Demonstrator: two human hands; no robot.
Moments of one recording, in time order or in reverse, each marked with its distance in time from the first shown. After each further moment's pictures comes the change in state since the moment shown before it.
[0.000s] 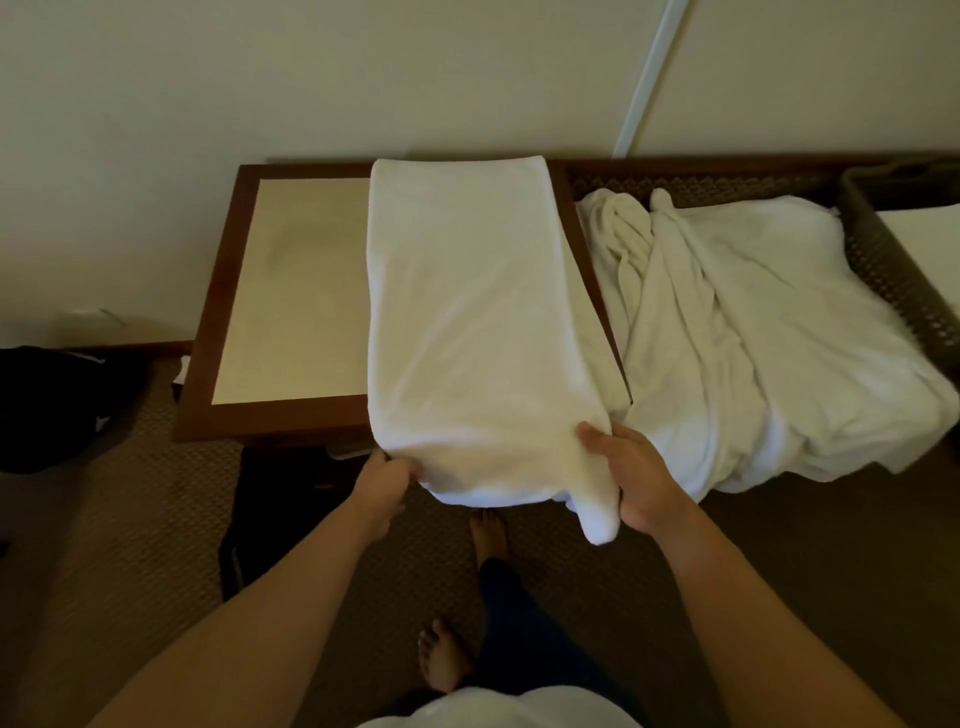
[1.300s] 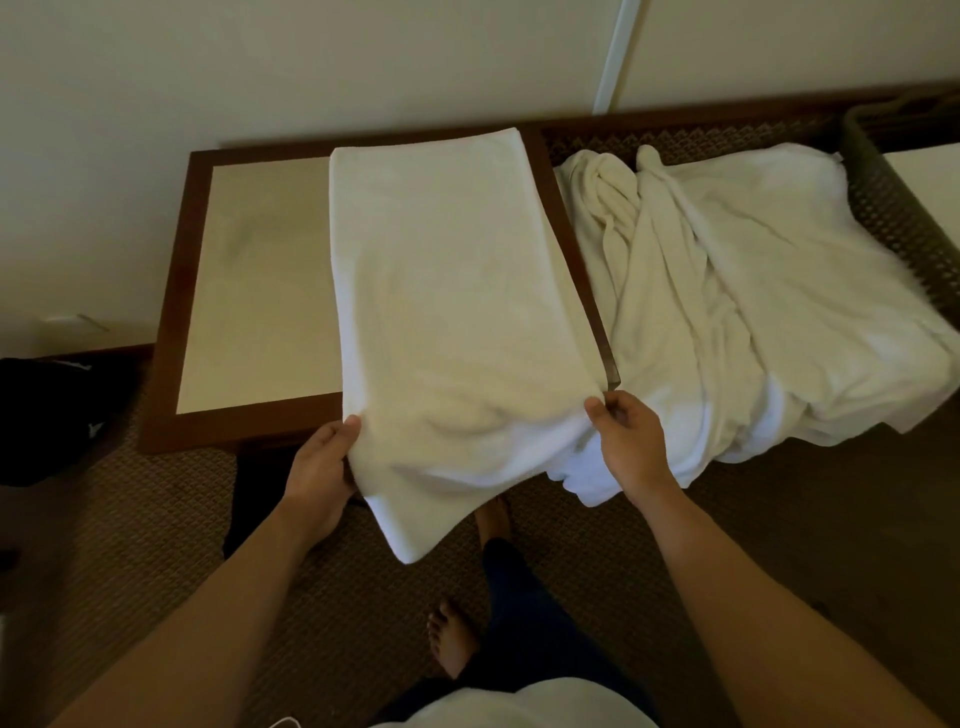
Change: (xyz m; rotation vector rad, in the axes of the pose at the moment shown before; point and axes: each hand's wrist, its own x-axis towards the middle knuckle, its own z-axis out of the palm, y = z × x) left_hand -0.011 0.016 -0.026 -0.264 0.025 0.251; right_hand 0.045 0.019 -0.033 -0.420 0.316 -0.327
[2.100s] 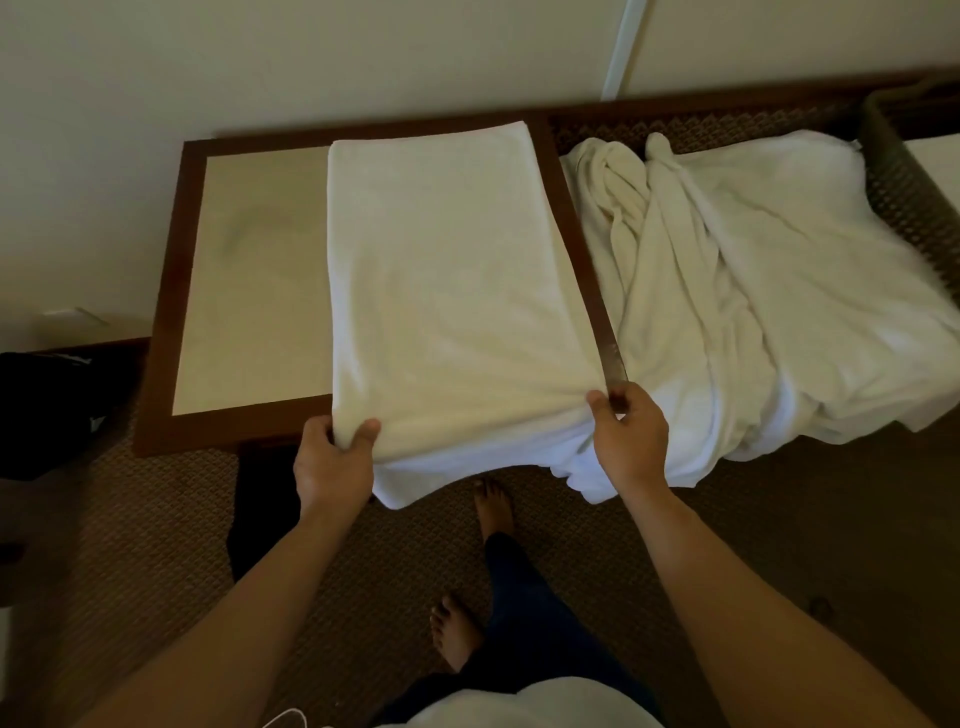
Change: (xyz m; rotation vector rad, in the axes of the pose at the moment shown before) left_hand -0.003 -0.001 0.023 0.578 0.386 0.234; right_hand 0.005 -0.007 0.018 -0.153 0.196 -0.026
